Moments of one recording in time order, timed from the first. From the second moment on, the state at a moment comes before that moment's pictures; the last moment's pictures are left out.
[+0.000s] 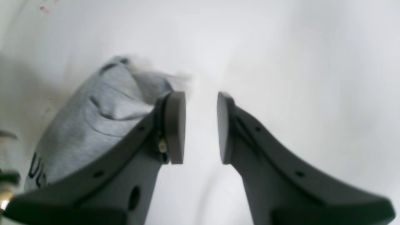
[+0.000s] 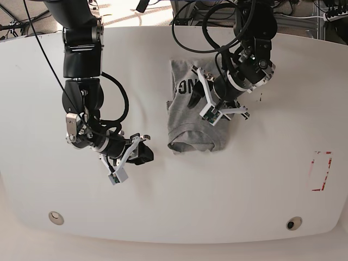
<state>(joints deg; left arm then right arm) 7.6 4.7 2.7 112.2 -2.2 -32.6 50.6 19.6 10.0 -0.3 74.2 37.0 30.9 -52.7</state>
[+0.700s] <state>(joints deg) 7.9 2.5 13.1 90.2 3.4 6.9 29.4 14.2 13.1 7.3 74.5 38.1 30.9 -53.5</state>
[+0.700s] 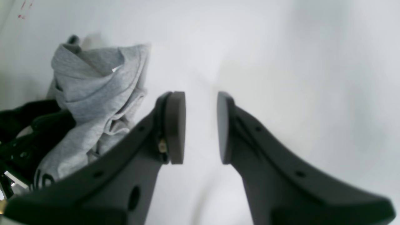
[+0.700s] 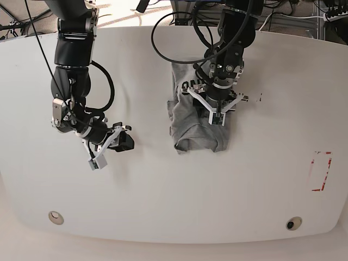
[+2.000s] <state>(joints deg) -8.6 -41.3 -20.2 55.7 4.9 -38.3 19.5 9.3 14.2 7.5 74.7 44.5 30.5 -53.0</state>
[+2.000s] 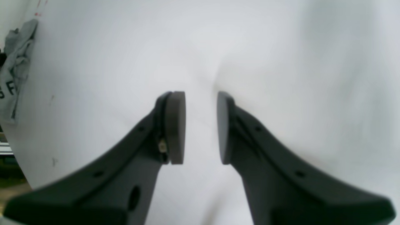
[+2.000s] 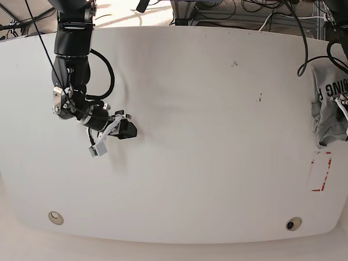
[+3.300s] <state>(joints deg) 15.1 -30.8 -38.0 76.1 -0.5 -42.2 33.5 1.3 14.0 7.7 82.8 44.1 30.0 -51.4</state>
